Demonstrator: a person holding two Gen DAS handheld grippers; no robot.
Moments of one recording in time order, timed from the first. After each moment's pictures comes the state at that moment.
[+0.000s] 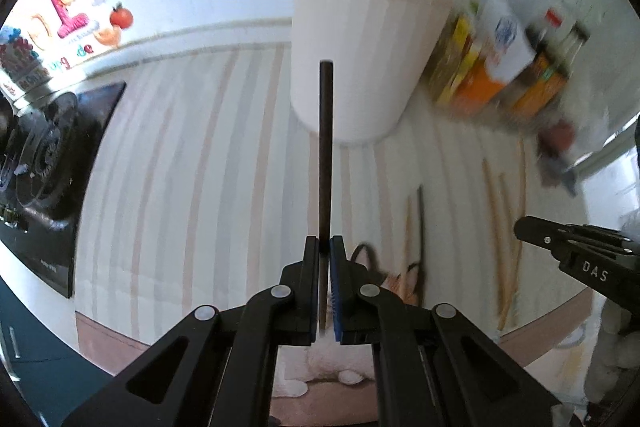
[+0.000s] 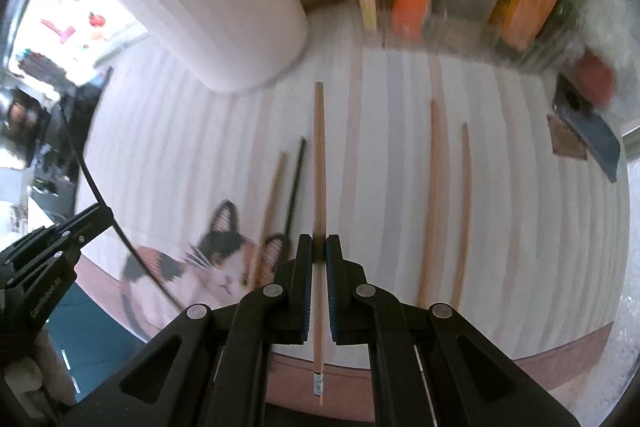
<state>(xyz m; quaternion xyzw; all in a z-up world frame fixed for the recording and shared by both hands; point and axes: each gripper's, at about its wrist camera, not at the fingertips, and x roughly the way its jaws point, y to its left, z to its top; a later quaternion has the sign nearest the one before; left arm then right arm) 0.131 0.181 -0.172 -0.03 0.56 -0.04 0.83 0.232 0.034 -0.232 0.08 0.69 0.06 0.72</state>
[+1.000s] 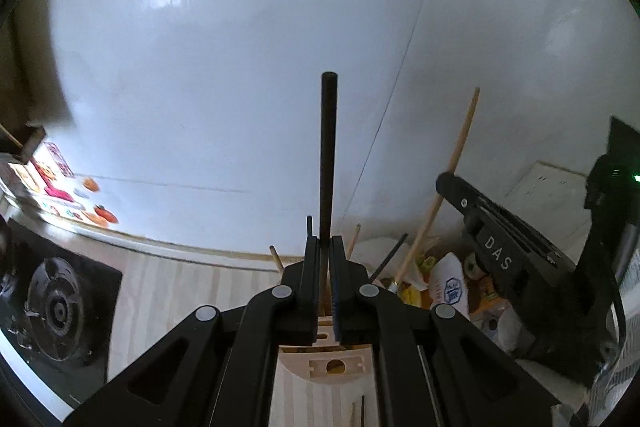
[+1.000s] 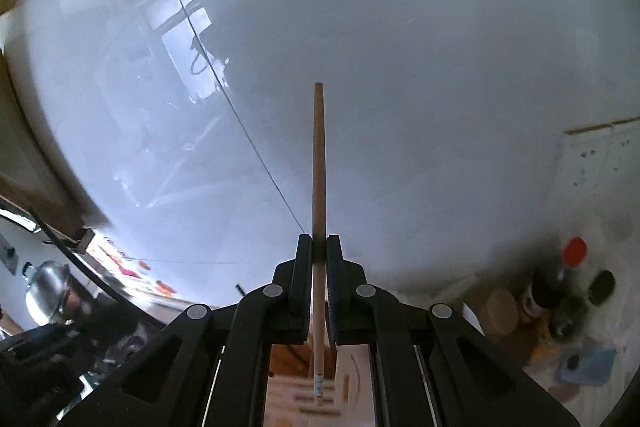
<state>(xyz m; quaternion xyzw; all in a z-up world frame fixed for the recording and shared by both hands) 0.331 0.179 -0.015 -0.06 0.43 -0.06 0.90 0.475 0.067 -0.030 0.14 0.39 0.05 0.91</state>
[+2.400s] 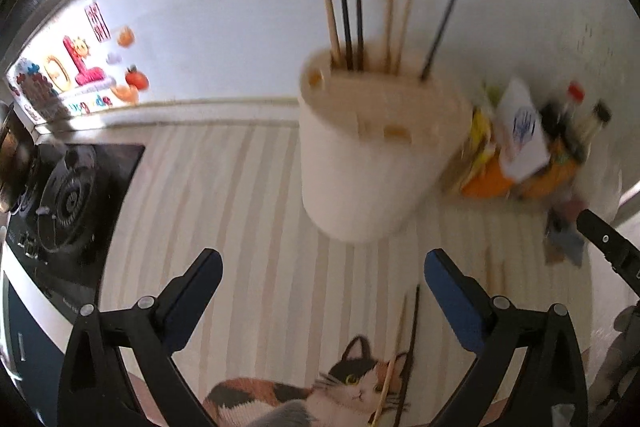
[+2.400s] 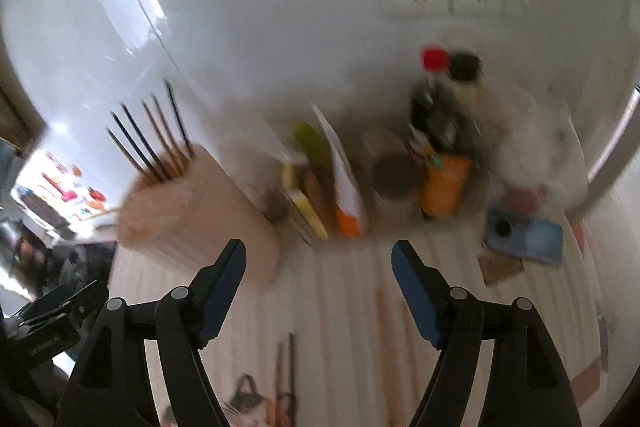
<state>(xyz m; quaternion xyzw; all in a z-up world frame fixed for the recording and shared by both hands) 0.207 0.152 -0.147 -0.01 0.52 0.01 0.85 0.304 -0.029 -0.119 0.13 0.51 -0.06 0.85</state>
